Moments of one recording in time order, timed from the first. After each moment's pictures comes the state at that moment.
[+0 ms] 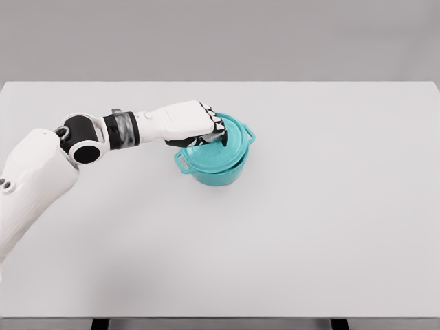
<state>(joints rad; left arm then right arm) -0.76 0.42 -0.73 -1.28 -0.59 -0.61 -0.38 0.06 0.00 -0.30 0.08 0.25 -0.01 0.09</state>
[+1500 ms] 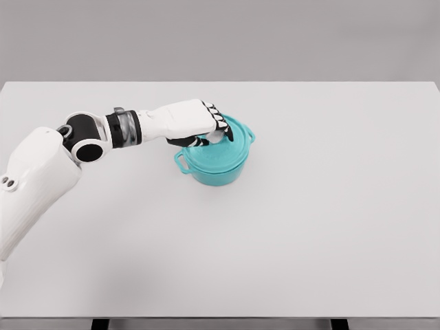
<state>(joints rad) -0.77 0.41 -0.73 -1.27 -0.60 -0.61 -0.39 0.06 0.00 -0.30 0.08 0.25 -0.01 0.09</state>
